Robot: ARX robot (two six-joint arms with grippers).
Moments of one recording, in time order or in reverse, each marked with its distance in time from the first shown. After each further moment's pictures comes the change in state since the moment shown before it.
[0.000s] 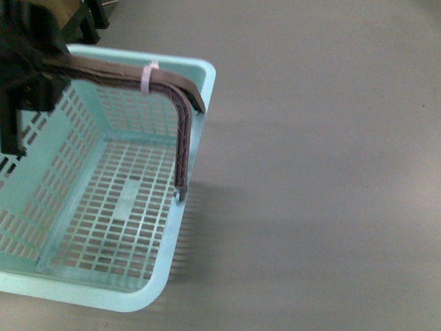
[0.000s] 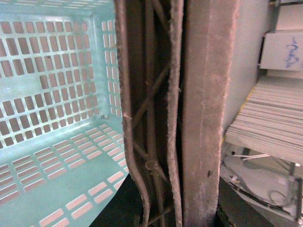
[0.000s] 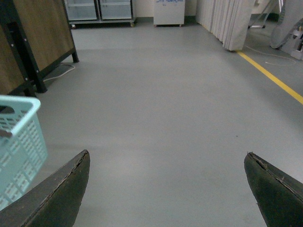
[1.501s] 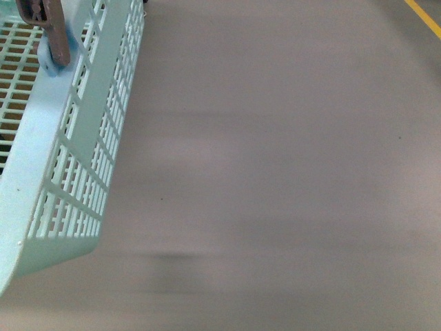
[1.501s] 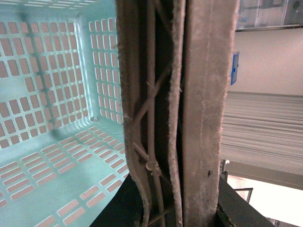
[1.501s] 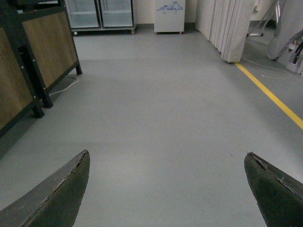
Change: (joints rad) left arm 0.020 -0.404 0.101 -0.350 -0.072 0.024; right arm 0.000 0.000 0.000 0.000 -0.001 0.000
